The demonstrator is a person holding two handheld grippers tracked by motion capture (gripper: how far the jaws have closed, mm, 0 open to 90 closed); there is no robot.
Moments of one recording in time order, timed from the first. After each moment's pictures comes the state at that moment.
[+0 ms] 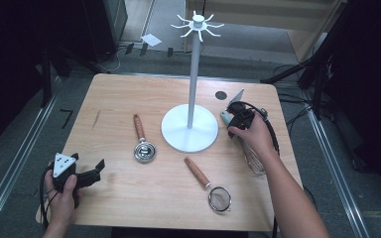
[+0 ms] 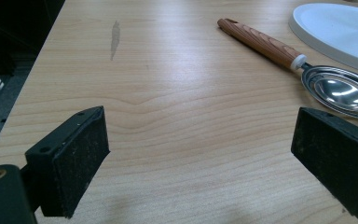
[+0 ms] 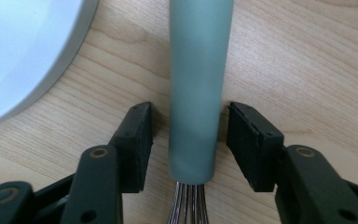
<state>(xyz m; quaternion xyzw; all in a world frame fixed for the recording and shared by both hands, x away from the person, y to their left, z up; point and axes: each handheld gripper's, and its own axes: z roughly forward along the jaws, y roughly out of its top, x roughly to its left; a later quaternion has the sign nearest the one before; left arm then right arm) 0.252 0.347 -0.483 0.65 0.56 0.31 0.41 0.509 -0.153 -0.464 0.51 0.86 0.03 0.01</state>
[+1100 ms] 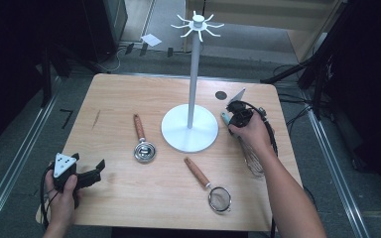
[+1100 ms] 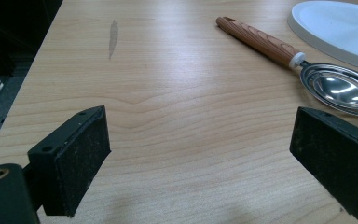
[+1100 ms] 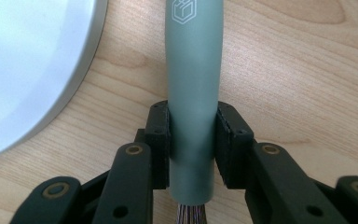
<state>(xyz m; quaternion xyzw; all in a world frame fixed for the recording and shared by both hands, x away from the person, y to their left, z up) 0.252 0.346 -0.483 0.65 0.56 0.31 0.41 0.507 -0.151 -0.462 0.53 0.84 0.06 0.03</state>
